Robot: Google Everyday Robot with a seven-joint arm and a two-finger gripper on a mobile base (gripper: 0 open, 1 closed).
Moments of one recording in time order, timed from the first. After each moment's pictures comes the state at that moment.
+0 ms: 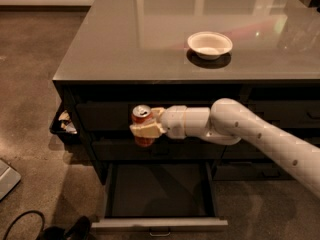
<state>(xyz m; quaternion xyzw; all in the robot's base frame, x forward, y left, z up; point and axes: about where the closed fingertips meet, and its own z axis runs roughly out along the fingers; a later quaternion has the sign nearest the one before) 0.571 0.049 0.738 -0.43 0.66 0.41 0.46</state>
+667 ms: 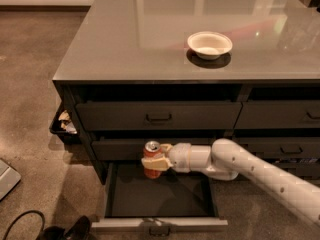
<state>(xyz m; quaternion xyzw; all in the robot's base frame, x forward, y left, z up) 0.552 0.024 0.582 -0.38 0.70 0.45 0.42</state>
